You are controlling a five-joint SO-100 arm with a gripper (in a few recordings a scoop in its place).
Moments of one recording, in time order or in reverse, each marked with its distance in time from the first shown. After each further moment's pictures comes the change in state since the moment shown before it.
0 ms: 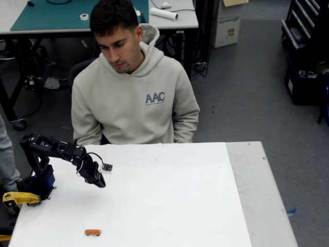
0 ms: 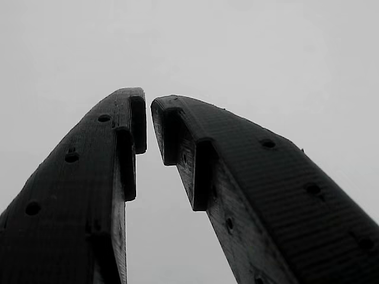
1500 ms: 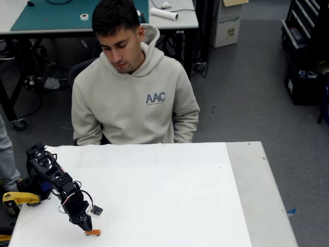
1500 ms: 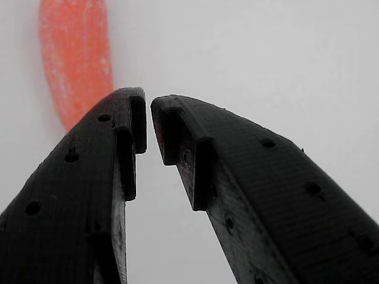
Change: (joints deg) arm 29.0 -22.9 -25.7 0.3 -19.1
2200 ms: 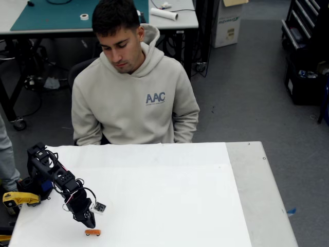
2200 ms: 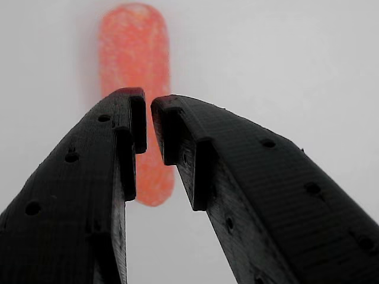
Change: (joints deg) arm -2.5 0.0 0.0 -0.2 0.0
